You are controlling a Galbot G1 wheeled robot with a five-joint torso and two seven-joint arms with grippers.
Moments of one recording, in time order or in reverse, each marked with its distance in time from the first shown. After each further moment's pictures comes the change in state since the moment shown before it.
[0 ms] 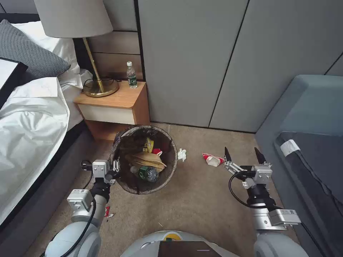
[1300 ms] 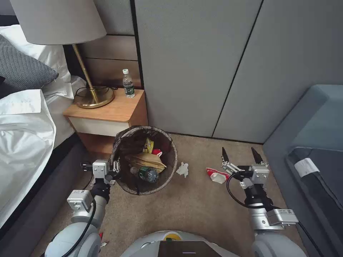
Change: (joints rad) left arm 0.007 0.001 0.000 0.000 0.002 -0.002 0.002; right arm 0.002 -0.009 -0.021 0.000 0.005 -0.002 -0.002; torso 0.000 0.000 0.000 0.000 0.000
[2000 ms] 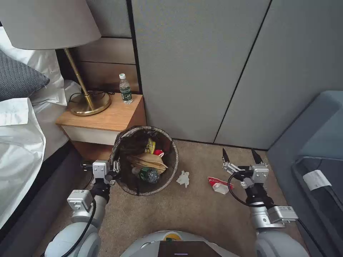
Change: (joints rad) left arm 0.000 0.005 -0.002 0.000 -0.002 -0.001 -0.002; right arm -0.002 -0.098 0.061 -0.033 0.093 -0.082 -0.004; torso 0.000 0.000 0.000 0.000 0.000
